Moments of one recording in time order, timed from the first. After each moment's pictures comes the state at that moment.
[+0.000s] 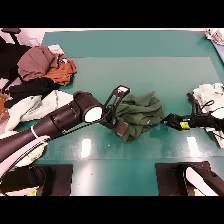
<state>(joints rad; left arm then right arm) -0.95 -1.31 1.26 1.37 -1.10 -1.90 -0.28 -0.92 0.50 -0.87 1.12 1.26</state>
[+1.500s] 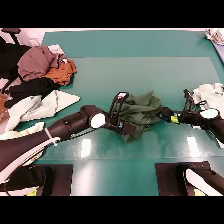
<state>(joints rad) -0.95 -1.34 1.13 1.17 -0.76 -1.90 -0.15 -0.99 0.47 -0.68 0.80 1.23</state>
